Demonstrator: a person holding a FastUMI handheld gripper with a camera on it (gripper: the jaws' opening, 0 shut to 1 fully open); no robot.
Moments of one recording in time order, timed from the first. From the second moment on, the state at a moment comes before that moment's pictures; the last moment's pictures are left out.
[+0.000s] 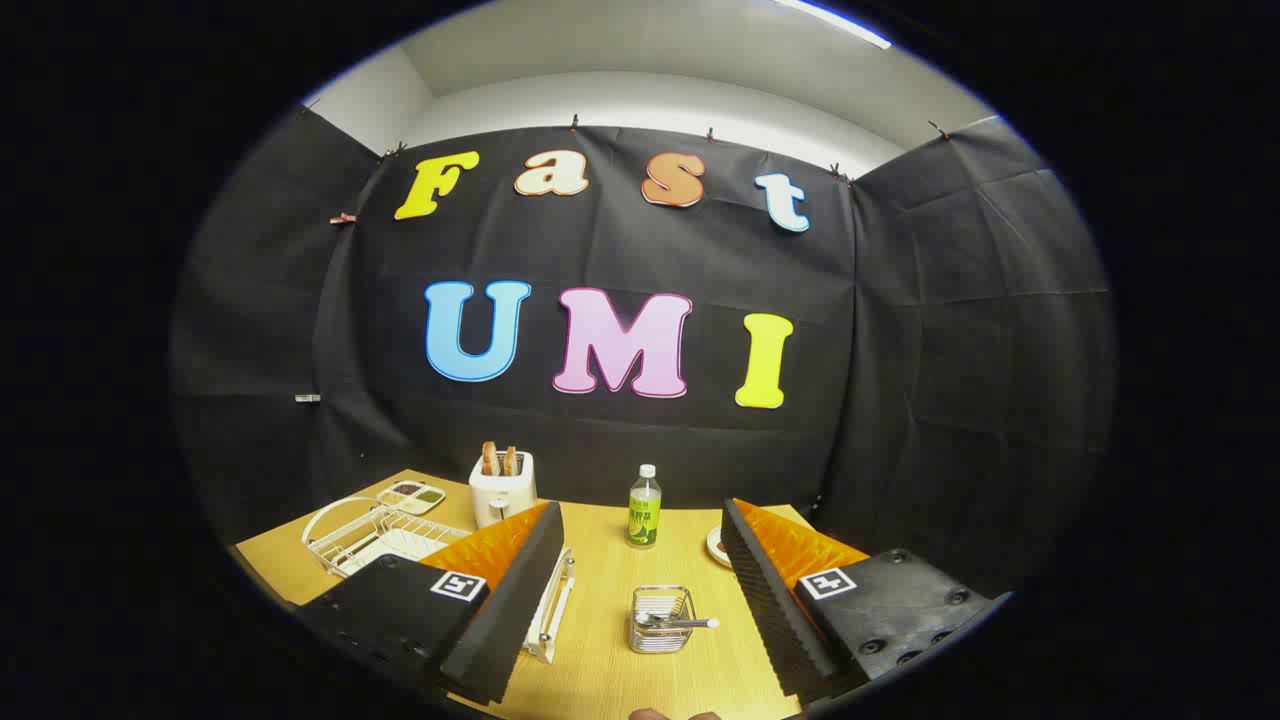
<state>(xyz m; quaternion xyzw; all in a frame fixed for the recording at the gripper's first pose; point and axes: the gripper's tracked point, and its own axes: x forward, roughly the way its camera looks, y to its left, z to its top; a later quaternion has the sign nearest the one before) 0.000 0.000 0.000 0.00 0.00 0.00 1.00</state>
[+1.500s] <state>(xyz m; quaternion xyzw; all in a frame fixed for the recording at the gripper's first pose) 0.052 0.038 -0.013 0.00 0.06 0.03 1.00</state>
